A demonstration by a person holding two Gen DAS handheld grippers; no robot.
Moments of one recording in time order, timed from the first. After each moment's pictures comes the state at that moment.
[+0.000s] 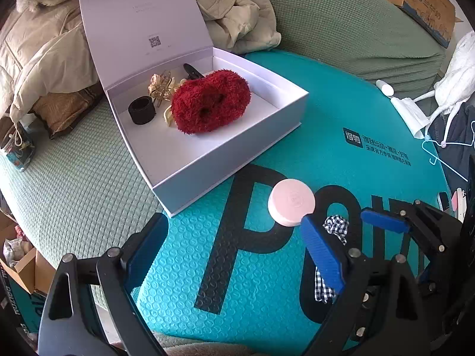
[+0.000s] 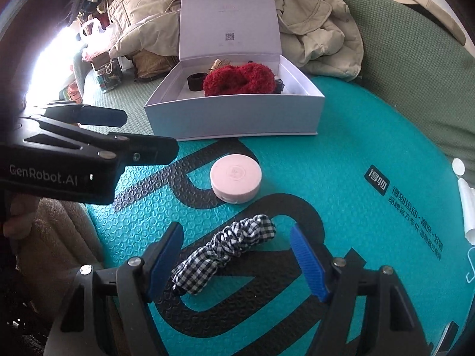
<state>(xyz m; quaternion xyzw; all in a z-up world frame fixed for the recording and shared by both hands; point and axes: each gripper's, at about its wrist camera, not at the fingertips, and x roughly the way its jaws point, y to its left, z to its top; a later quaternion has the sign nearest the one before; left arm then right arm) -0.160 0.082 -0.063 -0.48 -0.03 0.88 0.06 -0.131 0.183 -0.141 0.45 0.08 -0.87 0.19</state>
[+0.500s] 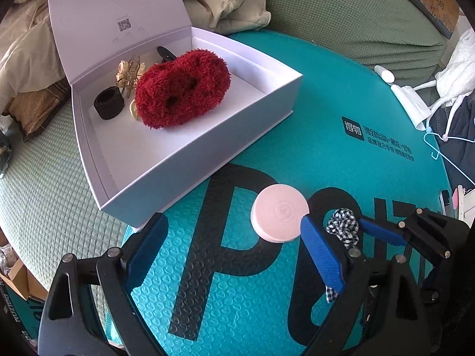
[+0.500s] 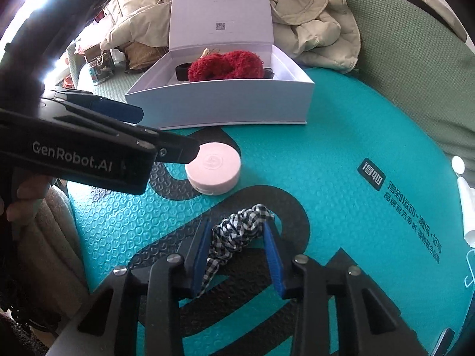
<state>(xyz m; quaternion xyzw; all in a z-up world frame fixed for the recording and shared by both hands) -0.201 0.105 -0.094 -0.51 -0.03 0.85 0.08 -0.144 0.201 -0.152 0.45 0.10 -0.87 0.17</state>
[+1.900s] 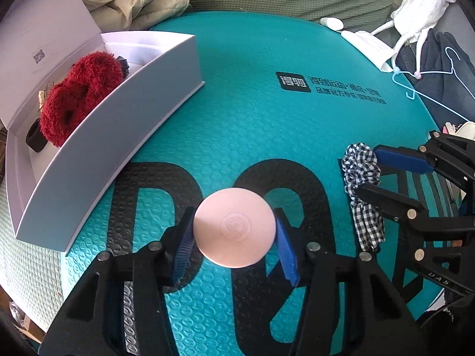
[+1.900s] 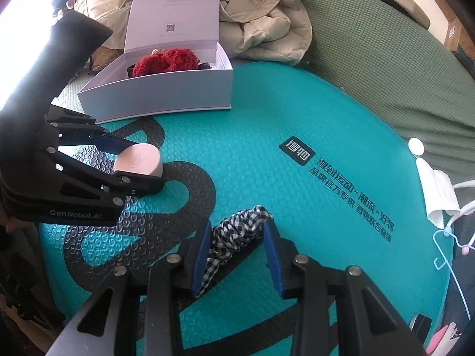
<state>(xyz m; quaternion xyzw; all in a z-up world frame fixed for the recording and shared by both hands) -0.192 0.190 -0.123 -0.52 0.05 0.83 0.19 -0.134 0.267 -0.151 0.45 0.12 -0.88 0.10</state>
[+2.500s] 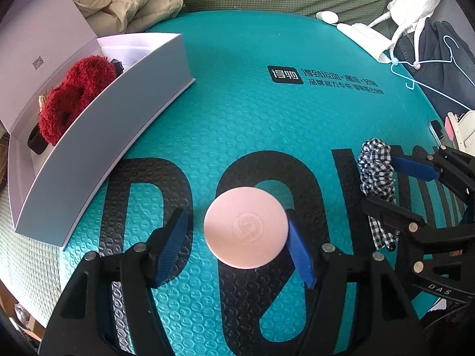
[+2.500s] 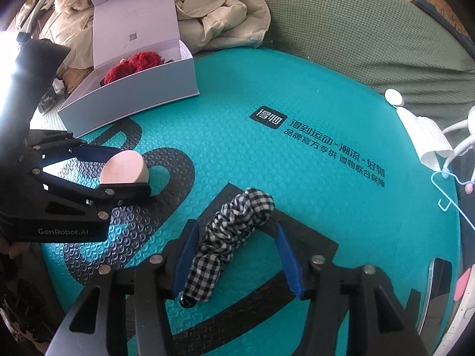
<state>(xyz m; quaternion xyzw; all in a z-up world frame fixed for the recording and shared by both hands) -0.181 0.199 -0.124 -0.51 0.08 0.84 0.17 -0.117 0.285 -0.163 0.47 0.03 -0.88 0.05</state>
